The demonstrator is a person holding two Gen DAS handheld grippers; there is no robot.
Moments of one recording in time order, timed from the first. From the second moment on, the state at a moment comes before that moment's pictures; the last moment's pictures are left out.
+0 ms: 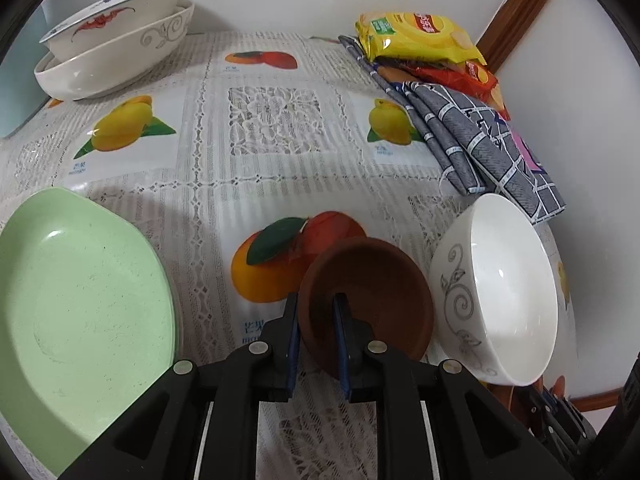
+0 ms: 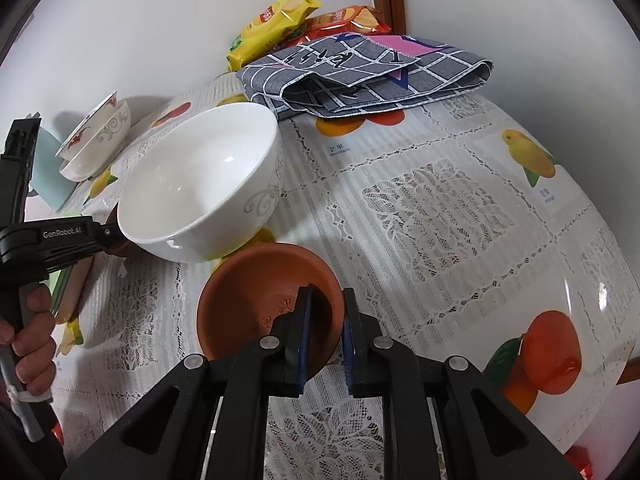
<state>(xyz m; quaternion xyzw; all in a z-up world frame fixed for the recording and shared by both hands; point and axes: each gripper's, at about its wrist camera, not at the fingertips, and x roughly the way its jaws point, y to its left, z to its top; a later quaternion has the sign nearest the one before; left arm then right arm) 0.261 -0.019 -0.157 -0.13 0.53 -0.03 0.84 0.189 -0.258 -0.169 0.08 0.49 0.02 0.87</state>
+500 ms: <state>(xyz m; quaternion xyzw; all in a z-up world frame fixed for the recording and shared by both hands) 0.244 -0.014 -0.139 -0.13 0.51 -0.06 0.85 0.181 -0.257 -0.157 0.13 0.47 0.02 0.88</state>
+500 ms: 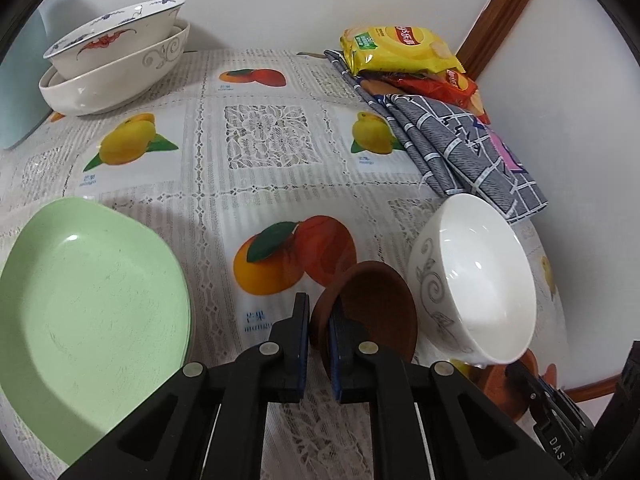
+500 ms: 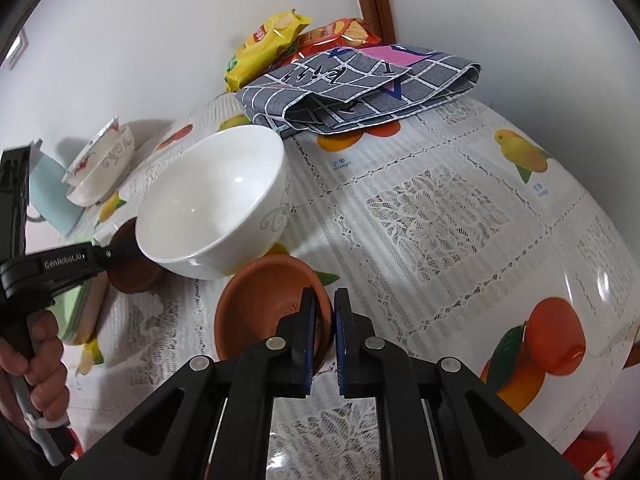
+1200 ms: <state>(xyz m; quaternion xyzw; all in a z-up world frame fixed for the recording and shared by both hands) 0.214 -0.002 -0.105 -0.15 0.49 -0.08 0.85 0.156 -0.243 -0.124 0.14 0.45 0.01 0.88</state>
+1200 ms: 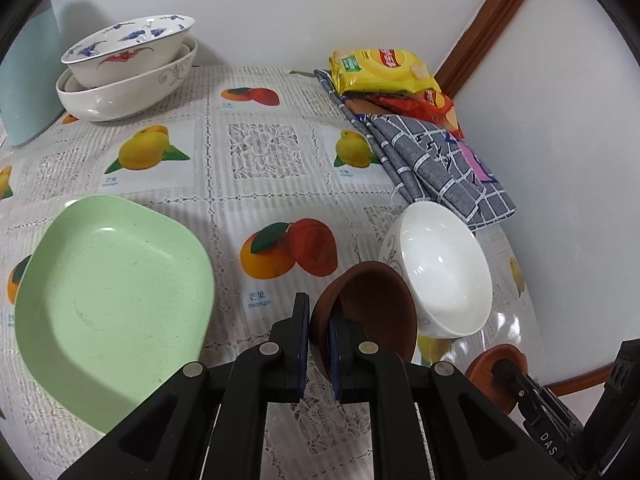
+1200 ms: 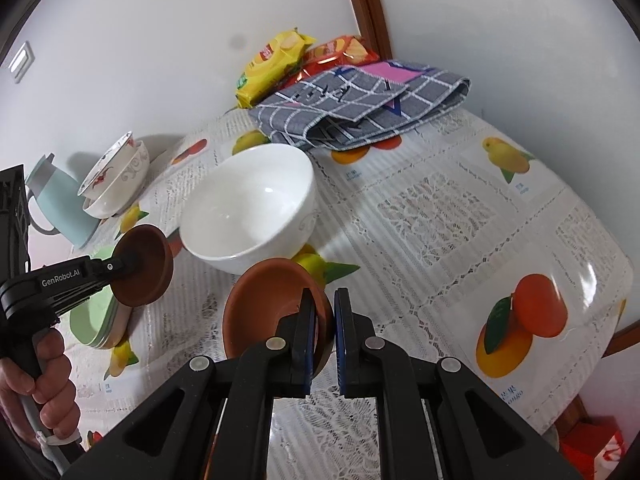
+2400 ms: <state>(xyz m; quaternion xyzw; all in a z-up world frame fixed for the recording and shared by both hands) 0.204 0.003 -0.051 -0.12 0.46 -0.10 0.87 0.166 -0.224 -0.060 0.11 0.40 0.01 0.91</state>
